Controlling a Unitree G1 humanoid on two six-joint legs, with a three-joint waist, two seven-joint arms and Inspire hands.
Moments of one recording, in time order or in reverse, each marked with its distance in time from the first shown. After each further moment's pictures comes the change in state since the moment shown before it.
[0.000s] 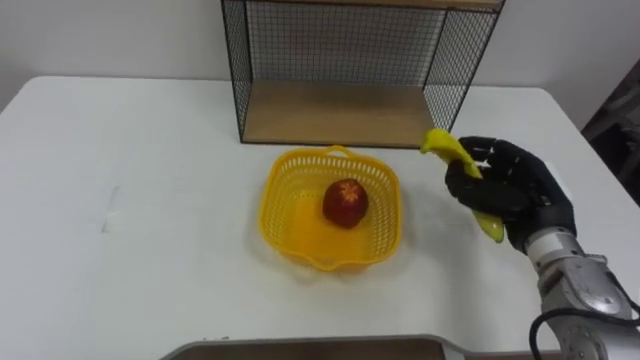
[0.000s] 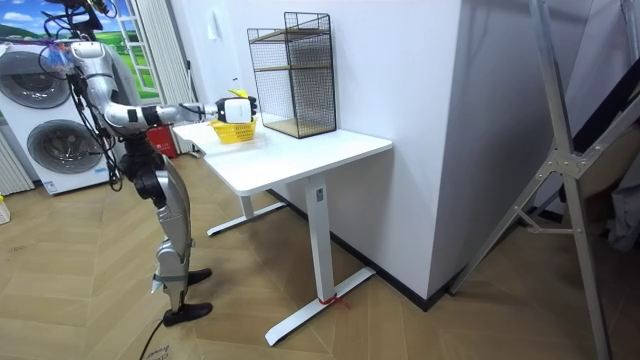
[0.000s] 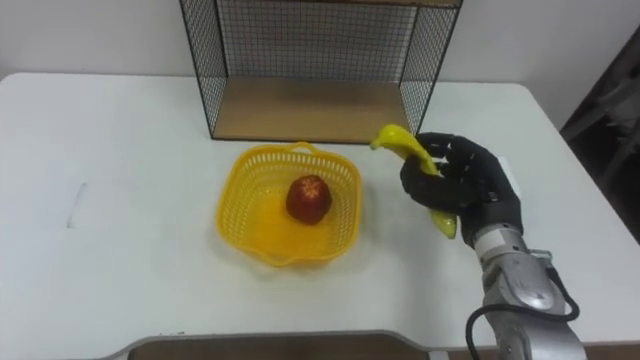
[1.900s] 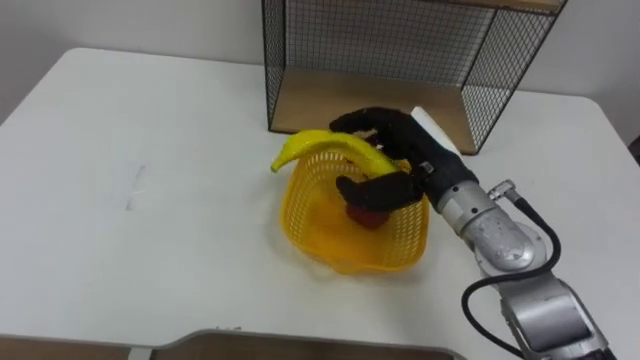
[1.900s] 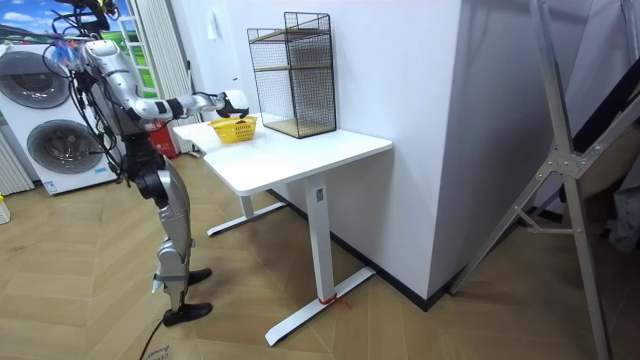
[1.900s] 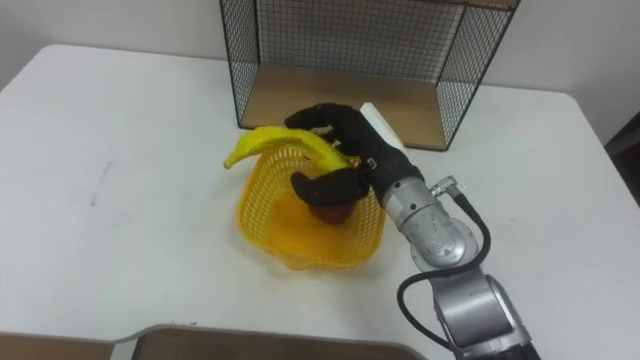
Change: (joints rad) left arm -0.074 0.027 -0.140 0.008 -0.032 -0.008 -0.046; right arm -0.164 -0.015 0.341 -0.038 -0.586 0.004 0.140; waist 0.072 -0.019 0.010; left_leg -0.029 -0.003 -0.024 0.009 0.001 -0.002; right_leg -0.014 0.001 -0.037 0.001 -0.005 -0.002
